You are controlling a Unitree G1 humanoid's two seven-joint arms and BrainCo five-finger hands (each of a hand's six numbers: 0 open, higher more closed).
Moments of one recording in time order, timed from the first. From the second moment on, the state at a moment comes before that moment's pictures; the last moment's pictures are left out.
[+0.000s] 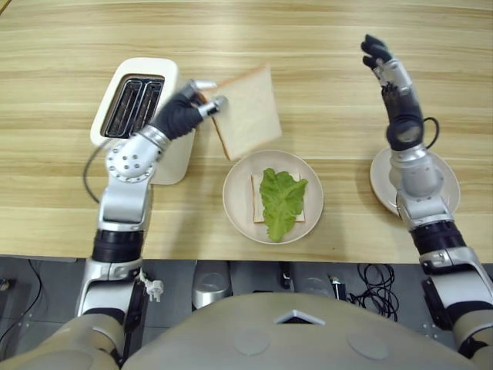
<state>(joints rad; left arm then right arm) -0.23 0.36 -0.09 -0.03 -0.09 0.09 -0.61 -0.24 -0.61 0.21 0.23 0.24 -0.94 0.18</state>
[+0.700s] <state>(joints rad) -0.27 0.26 -0.27 0.23 -0.08 0.11 -0.79 -0.12 -0.60 0.22 0.21 -0.23 -1.05 0.37</state>
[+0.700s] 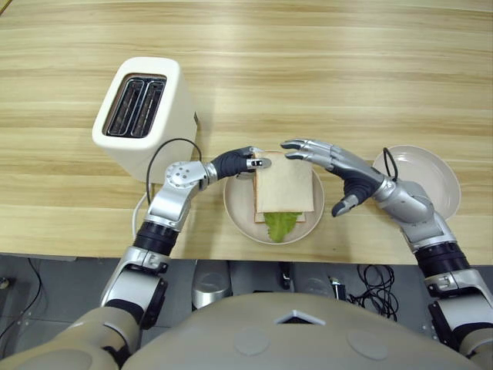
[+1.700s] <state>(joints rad) -0.29 0.26 -0.32 0.33 0.05 0.06 -0.73 -0.11 -0.68 0.37 0.20 -0.33 -0.86 0.56</state>
